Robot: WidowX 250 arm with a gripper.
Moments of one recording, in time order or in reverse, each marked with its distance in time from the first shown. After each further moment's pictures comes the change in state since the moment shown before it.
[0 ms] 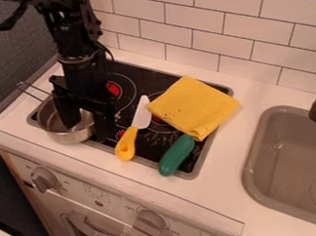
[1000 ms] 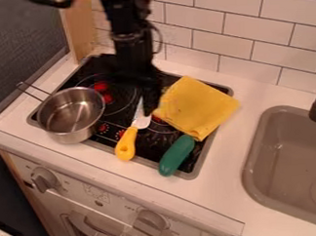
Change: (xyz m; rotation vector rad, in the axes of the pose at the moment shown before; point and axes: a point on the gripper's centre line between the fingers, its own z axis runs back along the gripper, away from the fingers) arm 0.072 -0.035 0.005 -0.012 -0.064 -0.065
